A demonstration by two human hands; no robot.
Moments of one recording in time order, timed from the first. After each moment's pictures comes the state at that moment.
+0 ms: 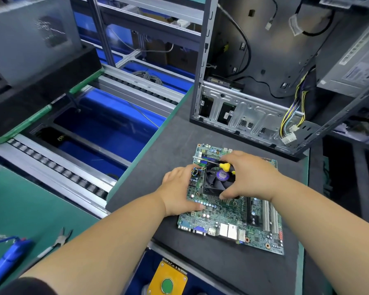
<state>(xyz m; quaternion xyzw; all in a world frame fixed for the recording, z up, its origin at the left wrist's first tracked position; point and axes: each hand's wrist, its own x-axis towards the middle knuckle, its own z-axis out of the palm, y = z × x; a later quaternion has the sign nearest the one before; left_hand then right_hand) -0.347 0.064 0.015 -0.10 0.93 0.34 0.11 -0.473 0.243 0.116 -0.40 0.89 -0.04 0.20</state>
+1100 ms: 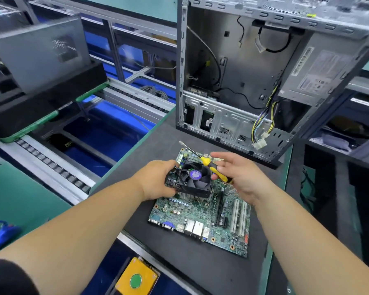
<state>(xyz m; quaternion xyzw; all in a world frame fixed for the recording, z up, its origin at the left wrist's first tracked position) -0.364 0.070 0.050 -0.11 0.97 0.23 0.05 -0.480 0.293 0.114 -0.14 0.72 -0.57 0.37</state>
